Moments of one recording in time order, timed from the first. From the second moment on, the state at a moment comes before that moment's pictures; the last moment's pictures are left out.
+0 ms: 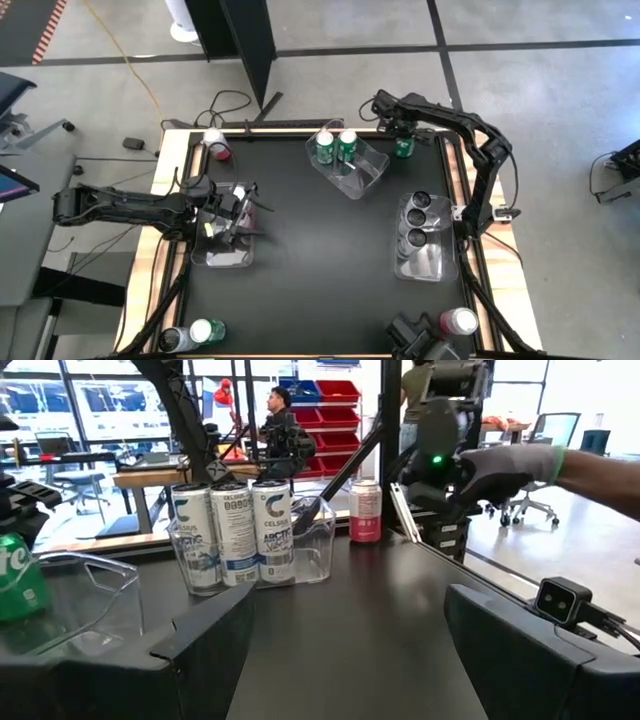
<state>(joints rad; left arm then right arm) 0.27 0.91 0.14 0.84 0.57 0.07 -0.83 1.89 1.41 -1.04 0.39 1.13</state>
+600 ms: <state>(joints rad) 0.27 0.91 0.14 0.84 0.50 0.09 -0.57 1.56 1.41 -1.12 0.50 1.04</state>
